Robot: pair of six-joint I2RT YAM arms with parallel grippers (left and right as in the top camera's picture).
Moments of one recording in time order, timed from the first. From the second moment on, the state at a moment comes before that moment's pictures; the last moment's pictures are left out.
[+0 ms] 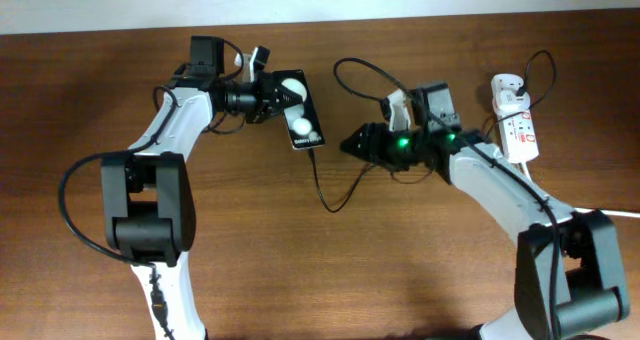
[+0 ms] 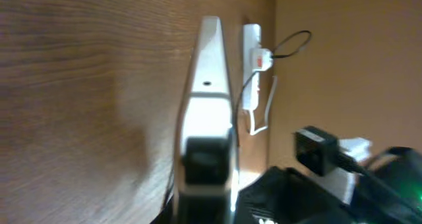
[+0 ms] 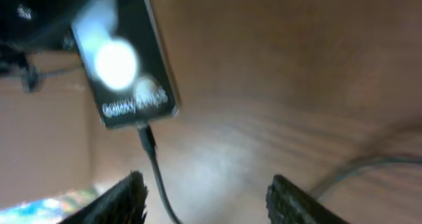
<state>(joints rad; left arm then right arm) -0.09 2.20 1.67 -0.52 1.04 -0.42 0.23 1.72 1.10 -0.34 -0.68 0.54</state>
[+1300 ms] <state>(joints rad) -0.13 2.28 1.71 -0.75 0.44 -0.40 0.23 1.70 1.41 -0.84 -0.31 0.29</state>
